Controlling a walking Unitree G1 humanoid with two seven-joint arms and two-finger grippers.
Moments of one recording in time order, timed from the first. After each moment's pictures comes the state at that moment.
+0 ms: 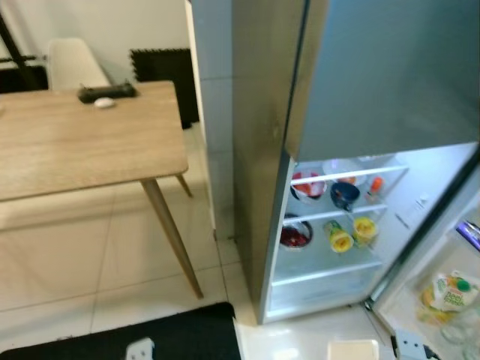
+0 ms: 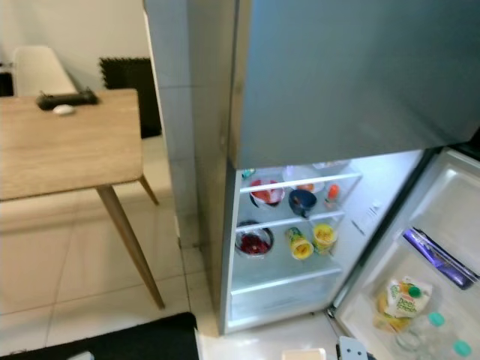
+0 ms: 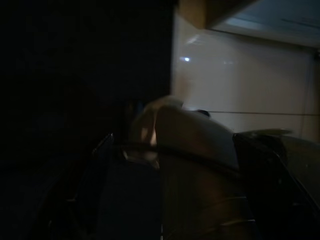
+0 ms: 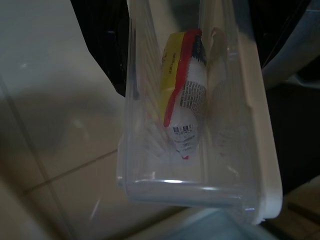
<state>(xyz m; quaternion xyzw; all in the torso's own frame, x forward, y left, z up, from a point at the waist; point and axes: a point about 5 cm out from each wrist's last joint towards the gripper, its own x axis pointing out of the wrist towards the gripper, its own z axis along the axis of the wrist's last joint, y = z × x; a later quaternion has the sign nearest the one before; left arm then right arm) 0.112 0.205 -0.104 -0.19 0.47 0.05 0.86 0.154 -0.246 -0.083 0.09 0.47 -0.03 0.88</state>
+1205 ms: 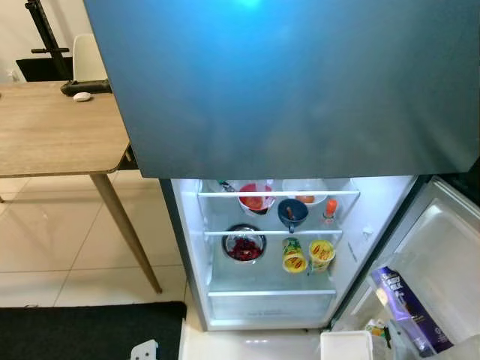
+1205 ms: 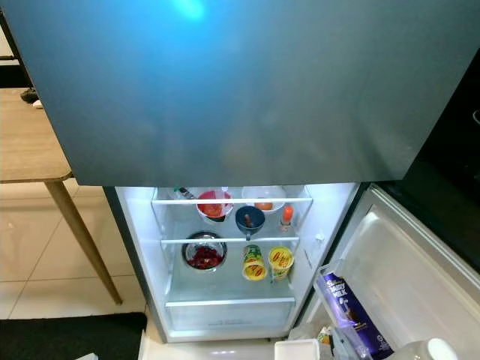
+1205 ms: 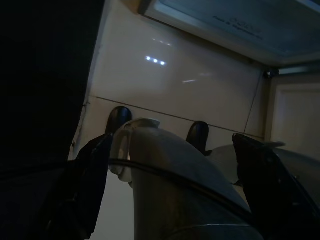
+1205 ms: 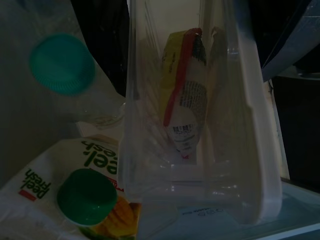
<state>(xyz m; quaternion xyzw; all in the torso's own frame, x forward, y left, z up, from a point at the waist) 0.119 0.201 -0.103 -0.19 0.46 0.06 0.86 0.159 -0.242 -0.081 0.09 0.47 -0.01 0.88</state>
